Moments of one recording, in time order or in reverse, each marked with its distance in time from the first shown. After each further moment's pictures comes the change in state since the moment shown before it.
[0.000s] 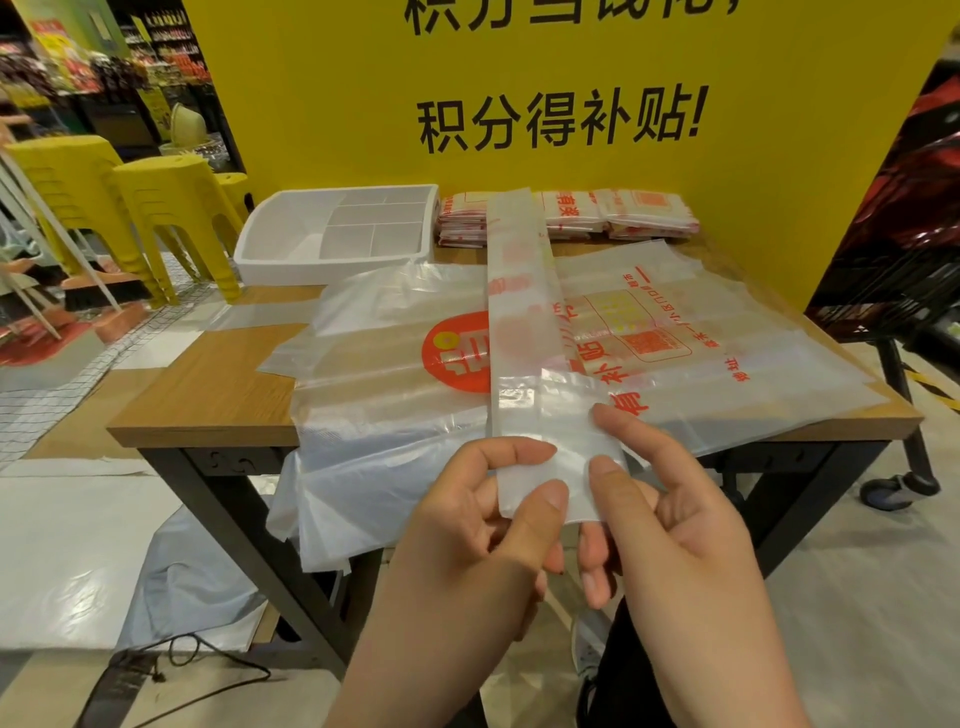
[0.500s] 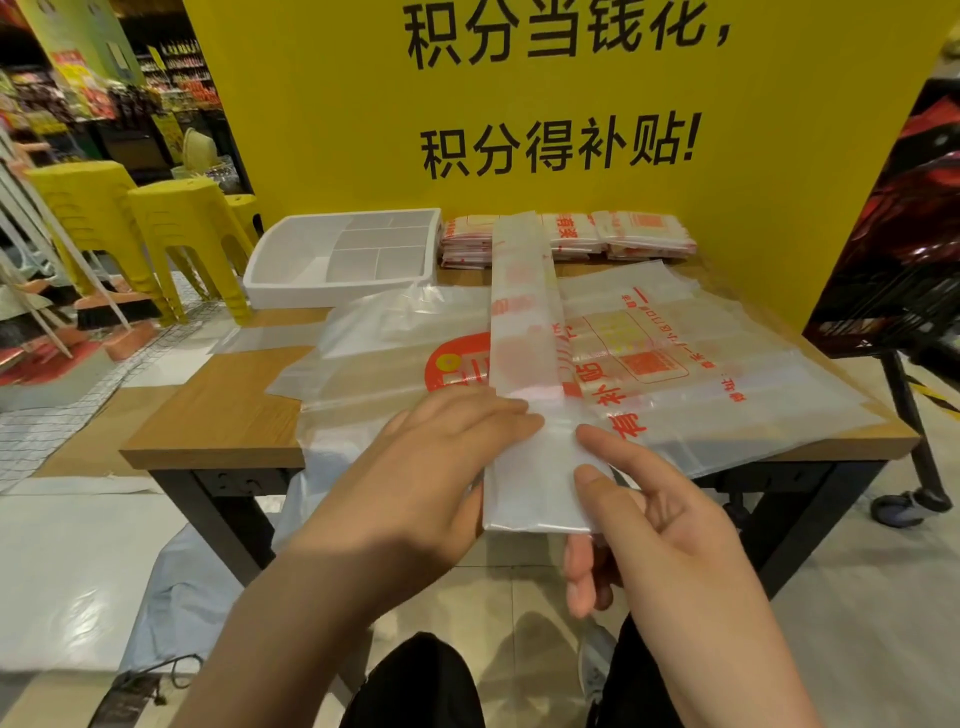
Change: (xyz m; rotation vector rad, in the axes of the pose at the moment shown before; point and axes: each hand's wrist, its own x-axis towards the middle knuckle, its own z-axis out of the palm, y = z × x) left_hand 0.061 0.008 -0.058 1.177 -0.174 0.615; right_hand 0.004 -0.017 0.006 -0.046 -0.048 0.108
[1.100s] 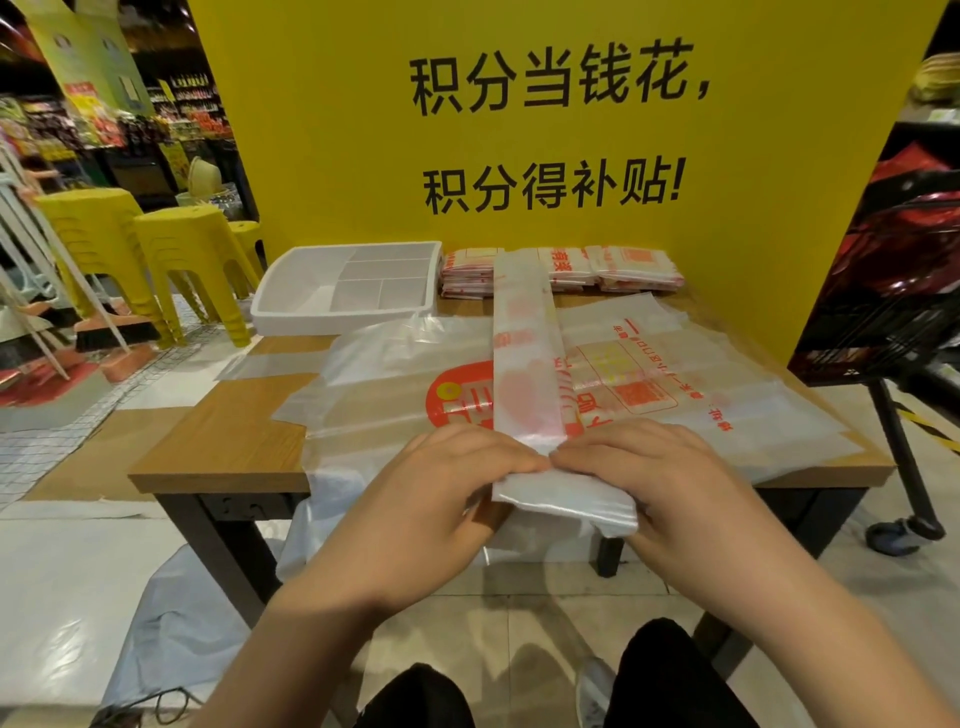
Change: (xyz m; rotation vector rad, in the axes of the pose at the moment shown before) left_hand 0.009 -0.005 0.008 -0.137 0.054 0.081; right_hand 0.064 -0.008 -0.061 -1.309 -0.223 -0.816
